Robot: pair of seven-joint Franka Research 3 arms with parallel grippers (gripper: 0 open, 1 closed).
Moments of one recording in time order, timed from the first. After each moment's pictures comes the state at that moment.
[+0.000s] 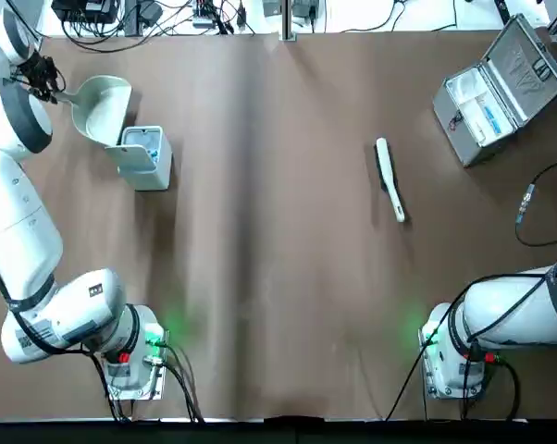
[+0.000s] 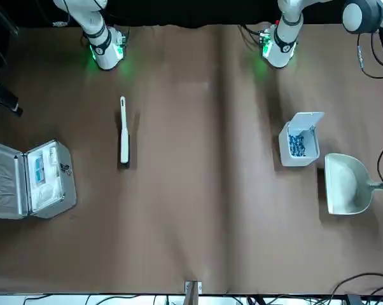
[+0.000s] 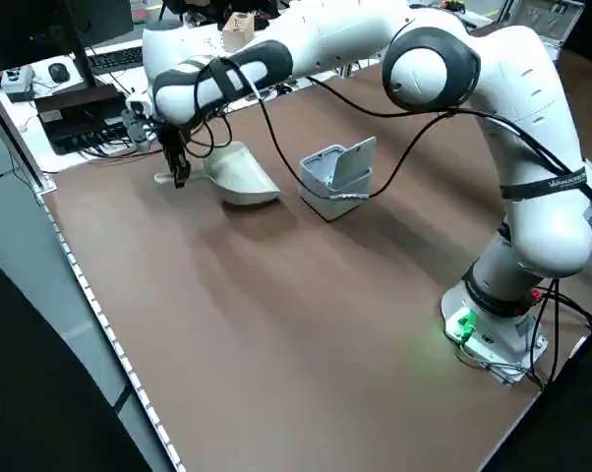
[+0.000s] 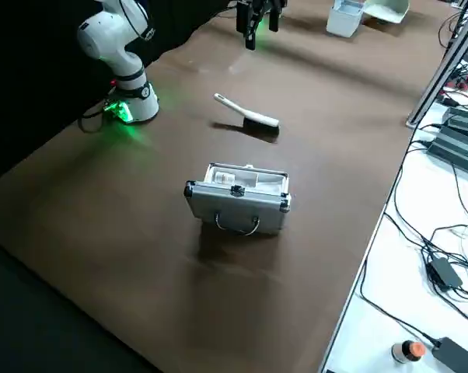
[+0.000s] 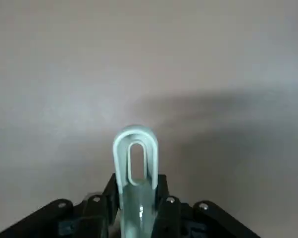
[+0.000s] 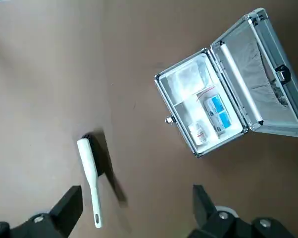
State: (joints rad) left arm 0.35 0.74 0.19 -1.37 -0.06 2.18 -0.90; right arm -0.03 -0.01 -0.05 -1.51 0.02 1.54 0.02
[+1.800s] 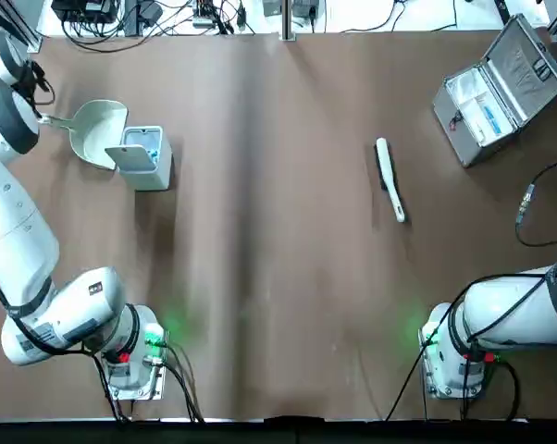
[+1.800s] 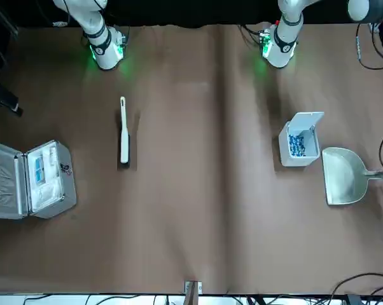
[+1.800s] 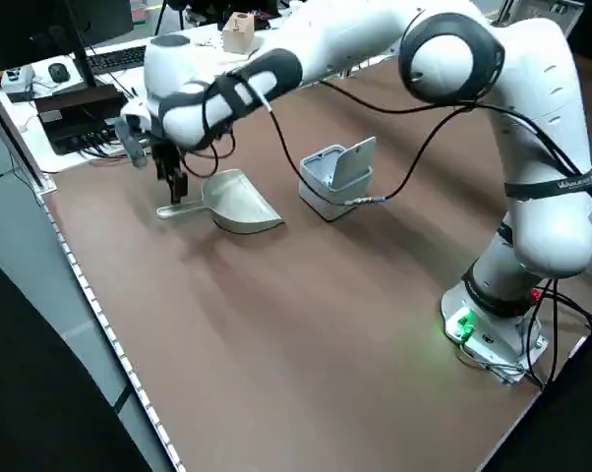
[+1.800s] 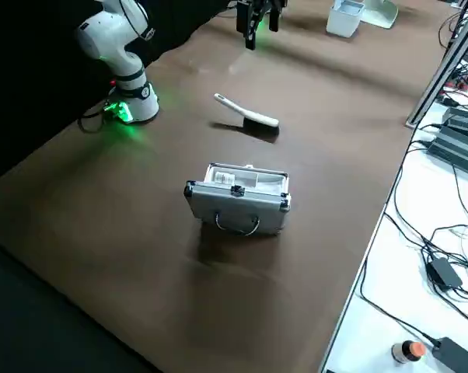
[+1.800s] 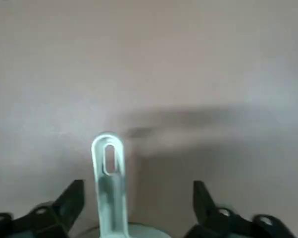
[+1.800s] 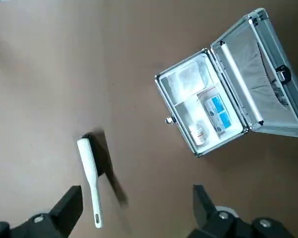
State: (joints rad) left arm 0.38 0.63 0.20 -1.55 -0.06 2.37 -0.90; right arm -0.03 -0.01 -0.05 -1.51 0.02 1.54 0.02
